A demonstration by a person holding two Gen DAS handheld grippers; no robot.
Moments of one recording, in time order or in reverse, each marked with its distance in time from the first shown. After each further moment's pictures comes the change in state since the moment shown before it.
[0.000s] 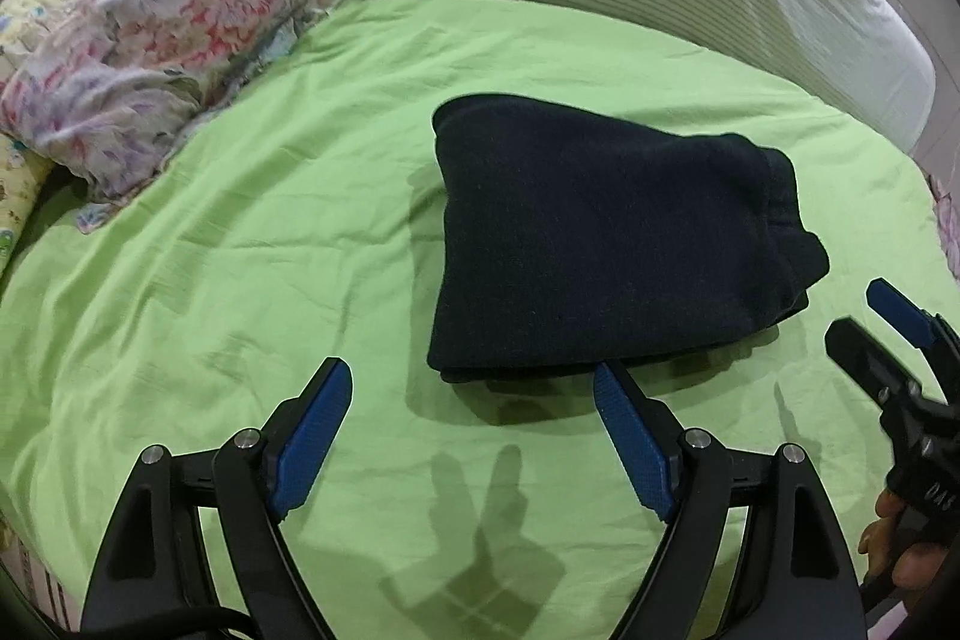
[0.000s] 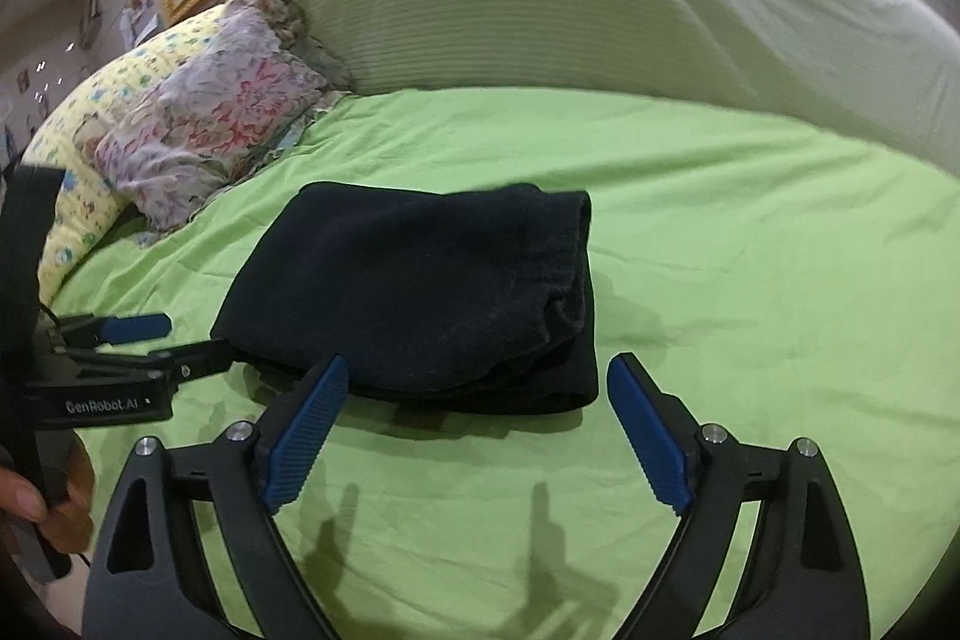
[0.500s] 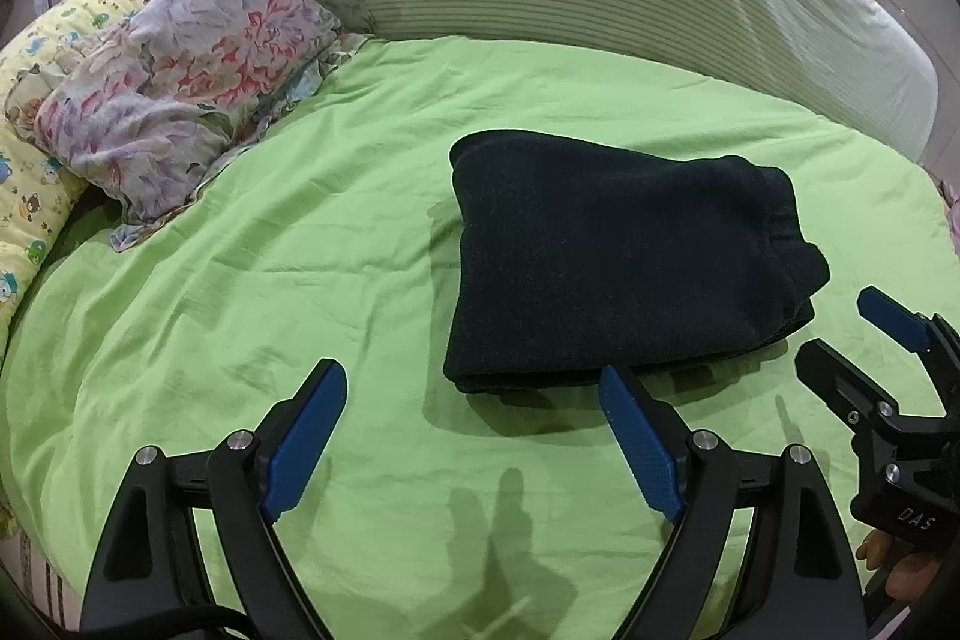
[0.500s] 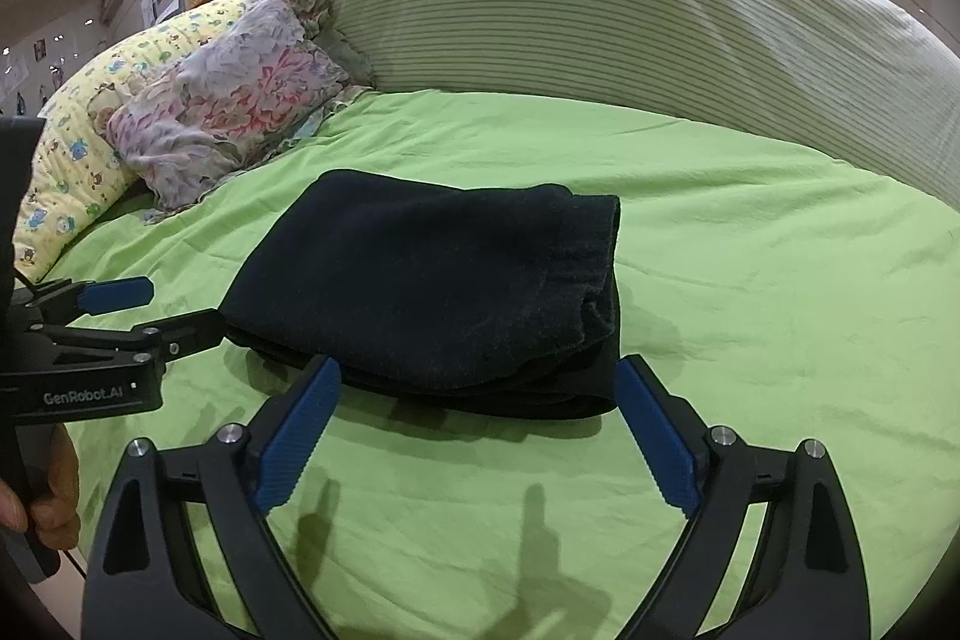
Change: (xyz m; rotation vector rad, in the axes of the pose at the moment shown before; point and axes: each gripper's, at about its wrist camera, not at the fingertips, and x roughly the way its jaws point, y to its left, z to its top) left arm -0.013 -0.006 -0.010 0.015 -0.103 0.052; right arm 0.007 0.009 -0.007 -0.025 -0.017 0.018
